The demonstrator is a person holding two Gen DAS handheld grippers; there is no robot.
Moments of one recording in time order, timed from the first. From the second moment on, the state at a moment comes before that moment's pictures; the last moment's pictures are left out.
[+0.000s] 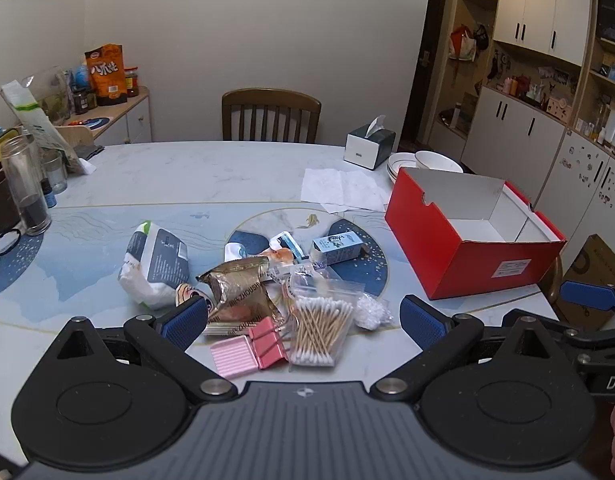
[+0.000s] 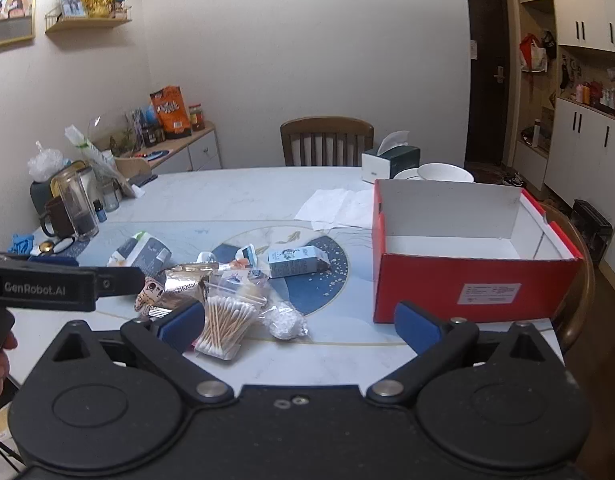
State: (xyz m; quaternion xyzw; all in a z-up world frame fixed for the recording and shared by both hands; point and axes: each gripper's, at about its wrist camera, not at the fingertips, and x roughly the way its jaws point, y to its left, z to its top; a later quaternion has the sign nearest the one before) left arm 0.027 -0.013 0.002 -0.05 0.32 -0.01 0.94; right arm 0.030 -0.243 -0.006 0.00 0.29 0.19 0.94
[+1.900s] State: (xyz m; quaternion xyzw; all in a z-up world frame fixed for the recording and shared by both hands) left arm 0.199 0.159 -0.103 -0.01 0.42 0.03 0.91; right arm 0.163 -0.103 -0.099 0.00 0.48 0.16 0.87
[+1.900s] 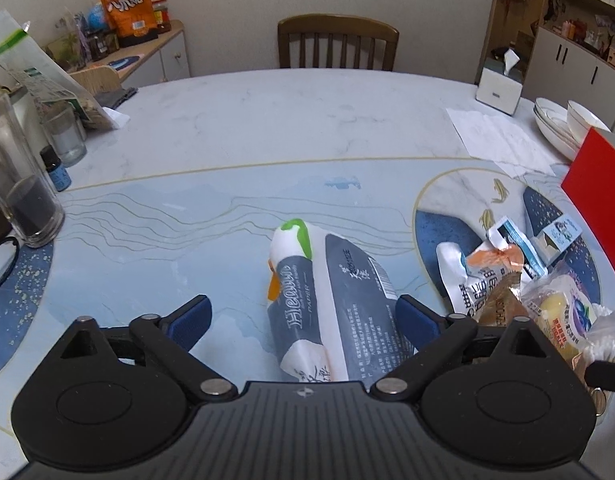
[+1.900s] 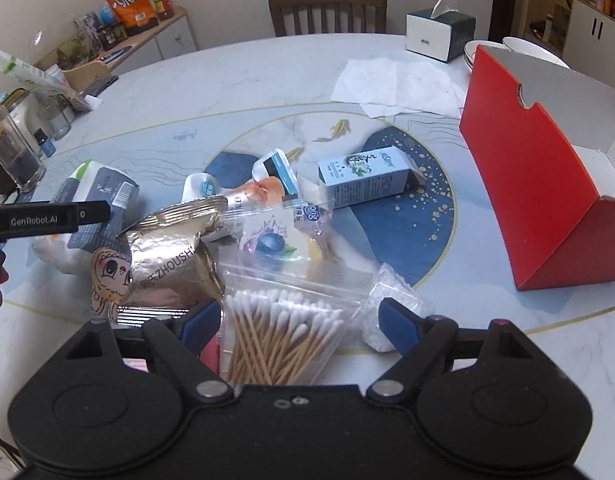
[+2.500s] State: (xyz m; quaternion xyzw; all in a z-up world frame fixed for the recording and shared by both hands) left arm 0.203 0.163 -0.108 -0.05 0.43 -0.01 0.90; right arm 0.163 -0.097 -0.096 -0.02 0.48 0.15 0.86
